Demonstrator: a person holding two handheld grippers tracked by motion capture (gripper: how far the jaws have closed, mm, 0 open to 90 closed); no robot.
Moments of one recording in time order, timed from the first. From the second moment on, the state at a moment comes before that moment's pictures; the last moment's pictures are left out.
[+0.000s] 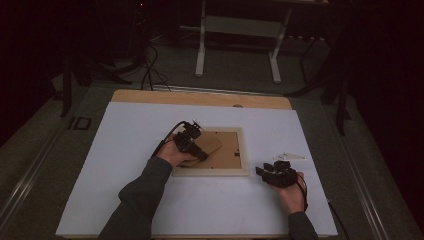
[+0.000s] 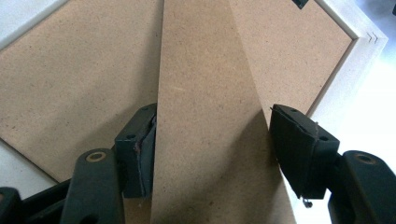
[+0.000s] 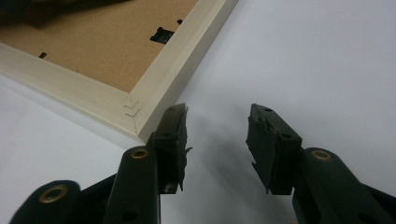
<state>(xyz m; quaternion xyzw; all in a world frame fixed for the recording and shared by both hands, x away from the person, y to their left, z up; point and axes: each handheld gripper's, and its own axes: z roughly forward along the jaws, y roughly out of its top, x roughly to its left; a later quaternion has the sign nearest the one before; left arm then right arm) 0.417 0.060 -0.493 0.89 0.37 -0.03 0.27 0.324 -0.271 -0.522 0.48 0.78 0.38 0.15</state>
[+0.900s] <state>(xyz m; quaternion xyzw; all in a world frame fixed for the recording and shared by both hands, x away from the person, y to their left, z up) 0.409 0.054 -0.490 0.90 0.36 0.02 0.25 0.324 -0.272 -0.521 0.48 0.78 0.38 0.15</state>
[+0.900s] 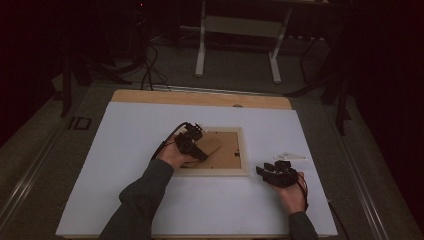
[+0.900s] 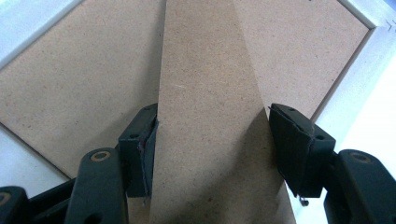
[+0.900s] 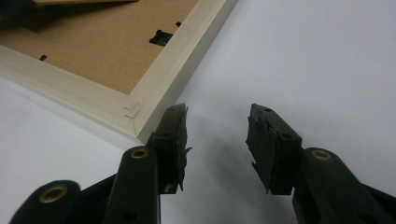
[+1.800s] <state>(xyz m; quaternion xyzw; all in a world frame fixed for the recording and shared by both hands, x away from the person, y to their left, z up) 0.389 0.047 -0.482 0.90 0.33 0.10 0.26 0.324 -0.272 -0.516 0.47 0.78 0.38 0.16</state>
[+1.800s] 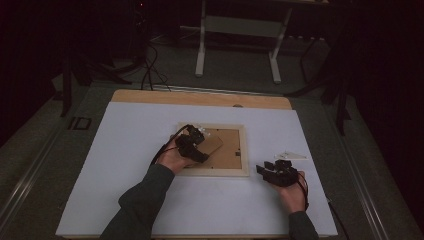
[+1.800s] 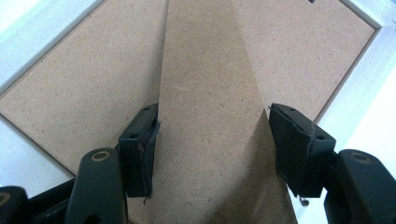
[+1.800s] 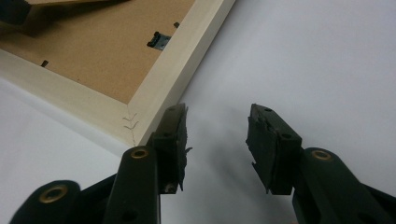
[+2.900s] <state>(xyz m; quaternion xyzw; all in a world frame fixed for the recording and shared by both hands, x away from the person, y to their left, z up) 0.359 0.040 -0.472 0.89 0.32 0.18 0.27 0.322 -0.267 -0.506 0.47 0.77 0.40 0.16</state>
